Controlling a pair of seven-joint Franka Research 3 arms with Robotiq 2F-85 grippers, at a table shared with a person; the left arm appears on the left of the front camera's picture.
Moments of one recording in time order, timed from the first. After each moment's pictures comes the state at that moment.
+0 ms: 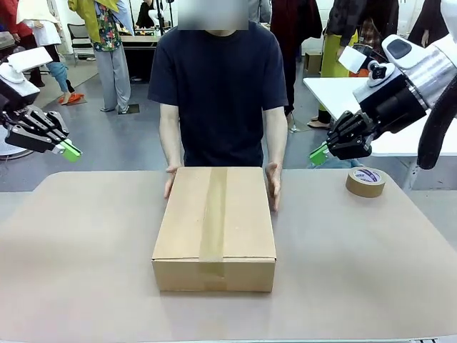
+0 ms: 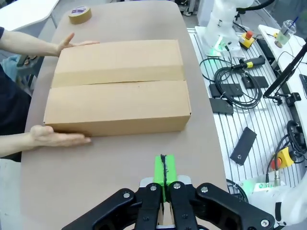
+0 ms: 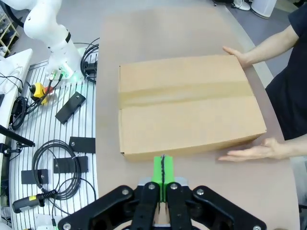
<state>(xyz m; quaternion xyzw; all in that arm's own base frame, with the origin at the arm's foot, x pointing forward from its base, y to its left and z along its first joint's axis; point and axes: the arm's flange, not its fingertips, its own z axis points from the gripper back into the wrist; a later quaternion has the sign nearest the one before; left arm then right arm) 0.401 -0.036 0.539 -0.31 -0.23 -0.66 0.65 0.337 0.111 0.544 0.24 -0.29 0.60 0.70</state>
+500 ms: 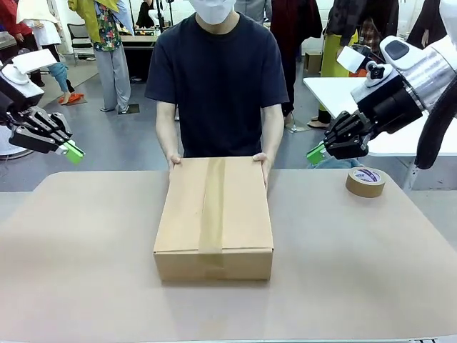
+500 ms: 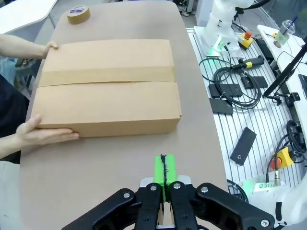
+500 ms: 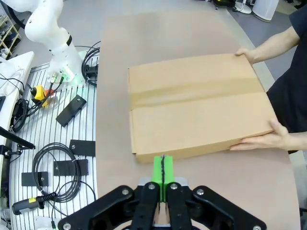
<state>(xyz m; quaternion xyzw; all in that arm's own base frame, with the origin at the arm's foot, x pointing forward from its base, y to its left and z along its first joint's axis) 0.405 -0.038 0.538 -0.31 -0.23 -0.66 0.65 0.341 0.113 0.542 0.25 -0.30 0.60 0.70</state>
